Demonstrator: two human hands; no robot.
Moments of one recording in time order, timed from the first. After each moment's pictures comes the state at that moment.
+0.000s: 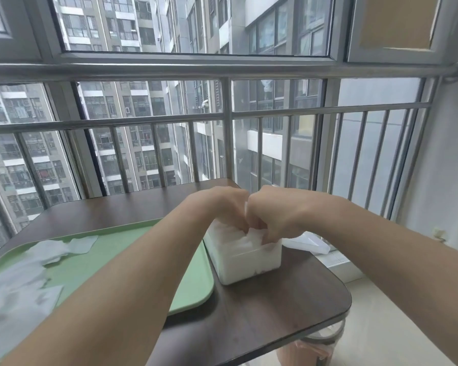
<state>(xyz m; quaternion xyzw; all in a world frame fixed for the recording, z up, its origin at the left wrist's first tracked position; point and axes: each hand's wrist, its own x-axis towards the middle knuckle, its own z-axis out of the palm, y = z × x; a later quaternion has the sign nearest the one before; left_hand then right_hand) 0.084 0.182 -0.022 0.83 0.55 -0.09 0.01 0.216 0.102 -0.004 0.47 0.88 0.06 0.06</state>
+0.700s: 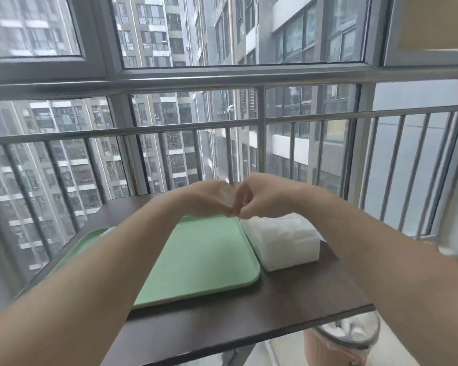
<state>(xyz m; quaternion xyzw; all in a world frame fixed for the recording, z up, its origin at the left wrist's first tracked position) -0.040 0.106 0.006 0.82 0.55 0.11 0.14 0.136 0.087 0.018 0.44 0.87 -0.16 -0.14</state>
